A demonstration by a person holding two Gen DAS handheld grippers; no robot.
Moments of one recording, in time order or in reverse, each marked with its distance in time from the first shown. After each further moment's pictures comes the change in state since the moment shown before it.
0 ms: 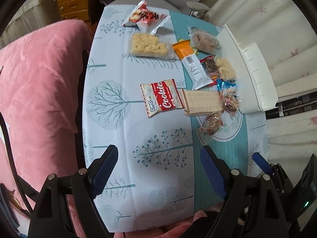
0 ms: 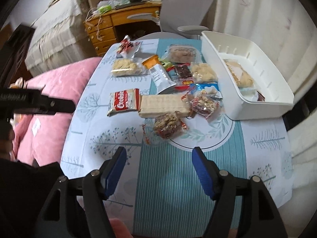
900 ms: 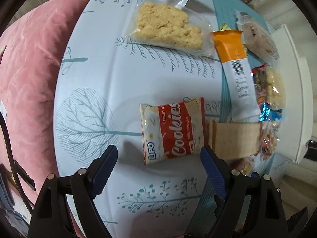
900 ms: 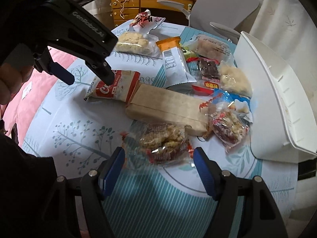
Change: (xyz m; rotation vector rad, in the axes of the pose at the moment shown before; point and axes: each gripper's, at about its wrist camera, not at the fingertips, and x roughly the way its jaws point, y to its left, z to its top) left arm 0.123 0.001 0.081 -0.186 0.182 0.151; right arm 0.100 -0.008 0.019 -0.253 0.023 0.022
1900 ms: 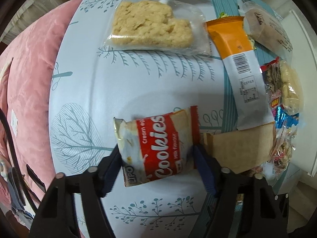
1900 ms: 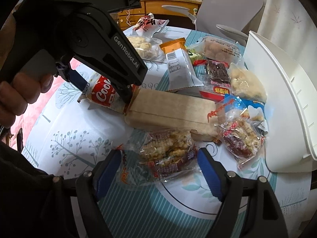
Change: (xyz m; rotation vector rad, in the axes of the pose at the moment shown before) left arm 0.029 -0.070 0.019 0.039 -0.015 0.141; right arm 0.018 -0.005 0.001 0.008 -0.063 0.079
